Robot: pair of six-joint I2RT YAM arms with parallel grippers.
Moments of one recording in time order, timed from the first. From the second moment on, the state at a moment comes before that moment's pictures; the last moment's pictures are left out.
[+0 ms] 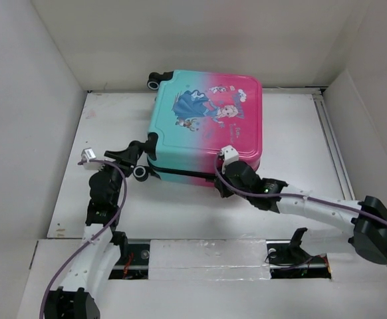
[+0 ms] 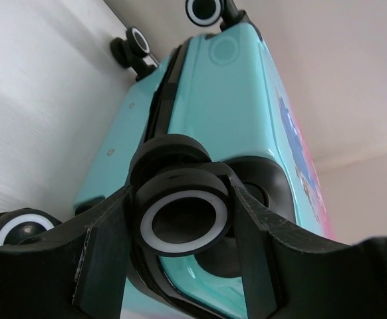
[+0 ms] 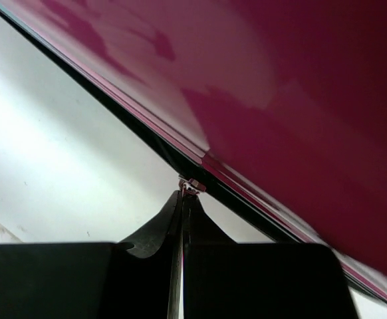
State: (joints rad) left arm -0.07 0.59 0.23 0.33 -0.01 -1.02; right arm 0.97 1.21 0.73 -0.14 0.22 0.42
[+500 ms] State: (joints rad) left arm -0.06 0.80 0.26 0.51 0.12 -1.02; right arm 1.04 1.69 0.99 0.30 0.19 0.42
